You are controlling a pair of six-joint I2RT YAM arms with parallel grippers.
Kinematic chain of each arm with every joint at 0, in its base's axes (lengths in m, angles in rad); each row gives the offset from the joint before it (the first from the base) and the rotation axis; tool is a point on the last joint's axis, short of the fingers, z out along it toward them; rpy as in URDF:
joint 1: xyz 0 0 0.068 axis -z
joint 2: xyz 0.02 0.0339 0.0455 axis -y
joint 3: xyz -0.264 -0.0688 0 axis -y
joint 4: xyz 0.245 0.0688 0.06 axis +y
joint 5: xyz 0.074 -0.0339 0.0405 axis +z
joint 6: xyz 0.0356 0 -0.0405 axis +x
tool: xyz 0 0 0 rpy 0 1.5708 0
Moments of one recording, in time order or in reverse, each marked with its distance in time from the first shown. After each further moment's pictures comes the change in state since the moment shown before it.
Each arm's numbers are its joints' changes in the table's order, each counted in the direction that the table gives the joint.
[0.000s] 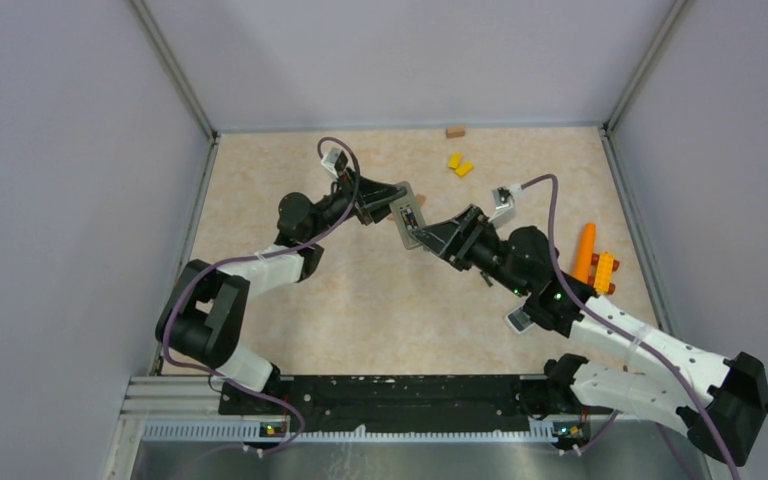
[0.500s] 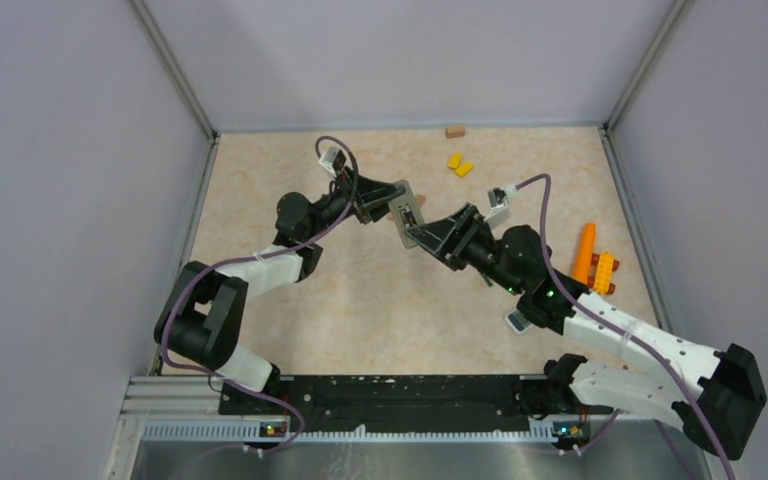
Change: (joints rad) left arm -0.001 0.011 0.000 0.000 0.003 -0.003; right arm 0.002 -0.054 -0.009 -0.056 0.006 0.060
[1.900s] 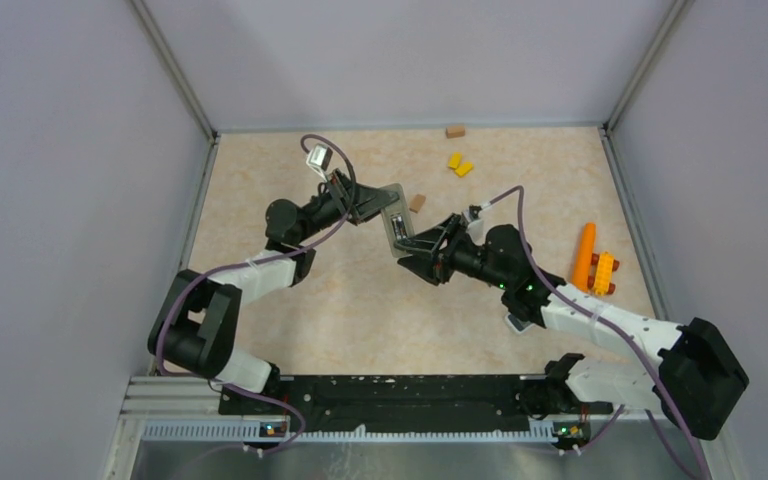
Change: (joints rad) left arm -0.030 0.051 -0.045 -0.077 -0.042 0.275; right arm 0.061 -0.160 -0.079 -0.167 0.281 0.437
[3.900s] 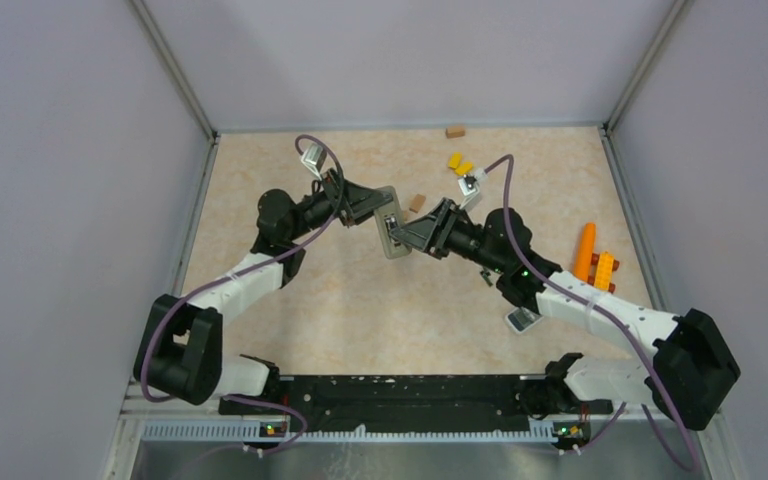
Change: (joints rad) left arm -0.035 0.134 0.021 0.341 -0.024 0.054; right arm 0.017 -0.059 0.114 -0.056 -0.003 -0.538
